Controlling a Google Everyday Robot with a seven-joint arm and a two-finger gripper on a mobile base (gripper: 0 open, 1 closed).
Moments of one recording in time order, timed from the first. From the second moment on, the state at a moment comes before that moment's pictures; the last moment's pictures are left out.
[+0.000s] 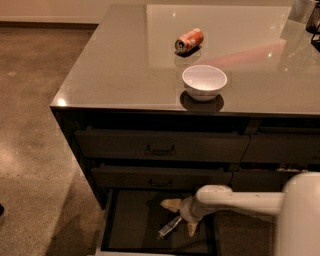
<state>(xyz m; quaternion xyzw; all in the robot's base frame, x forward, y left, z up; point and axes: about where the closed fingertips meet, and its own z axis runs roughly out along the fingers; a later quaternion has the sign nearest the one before) 0.497 -0.096 0.306 -0.91 0.33 0.05 0.24</state>
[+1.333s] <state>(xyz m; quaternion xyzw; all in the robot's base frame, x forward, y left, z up) 0.507 -0.032 0.165 -0.95 0.25 0.05 0.19</state>
